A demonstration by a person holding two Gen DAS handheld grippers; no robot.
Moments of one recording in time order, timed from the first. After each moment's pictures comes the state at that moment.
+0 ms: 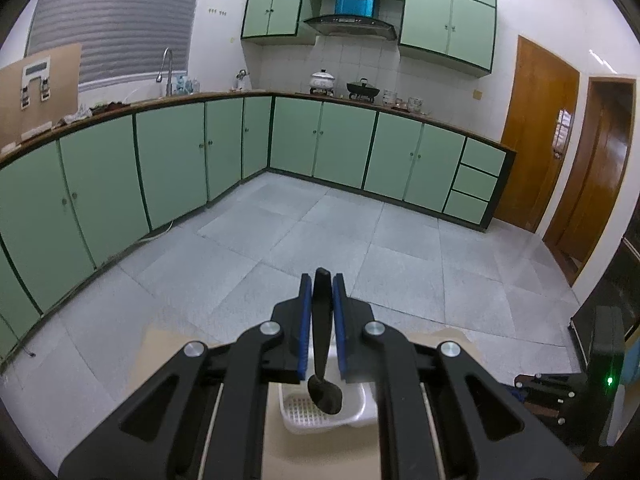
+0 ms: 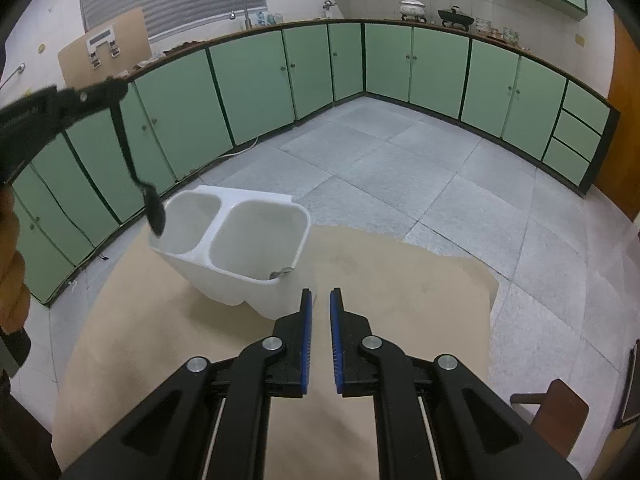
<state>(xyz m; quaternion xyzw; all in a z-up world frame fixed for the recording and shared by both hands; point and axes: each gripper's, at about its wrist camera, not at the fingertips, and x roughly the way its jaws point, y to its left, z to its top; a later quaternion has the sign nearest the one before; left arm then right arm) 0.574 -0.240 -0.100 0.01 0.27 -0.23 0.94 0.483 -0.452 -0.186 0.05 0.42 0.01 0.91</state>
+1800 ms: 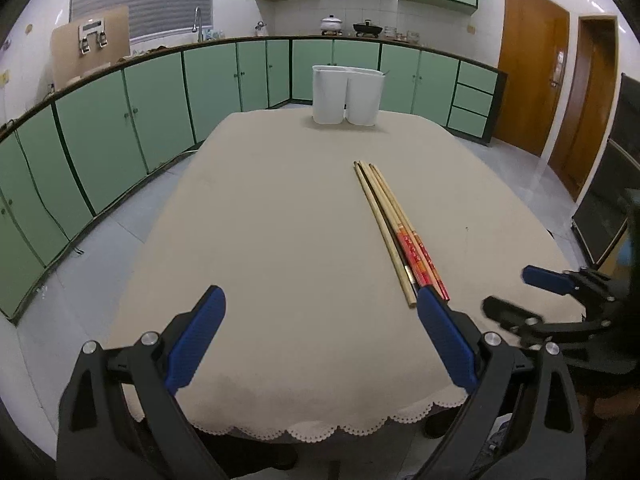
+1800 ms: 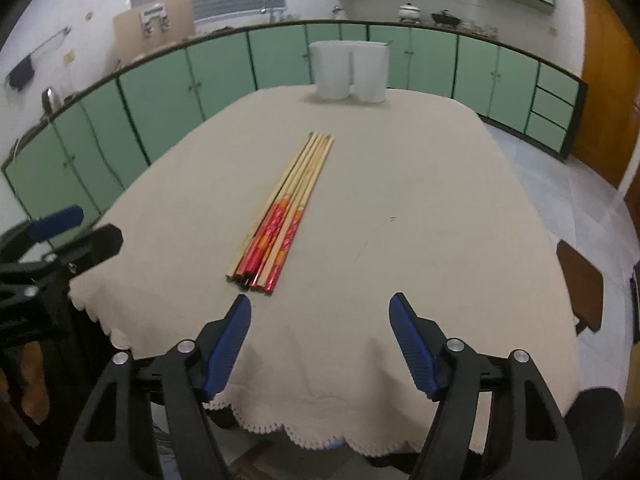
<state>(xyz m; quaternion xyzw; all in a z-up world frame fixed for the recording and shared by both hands) 0.150 -0.041 -0.268 0.06 0.35 -0.19 0.91 0.107 -0.266 -0.291 0.04 0.40 0.00 0.92</state>
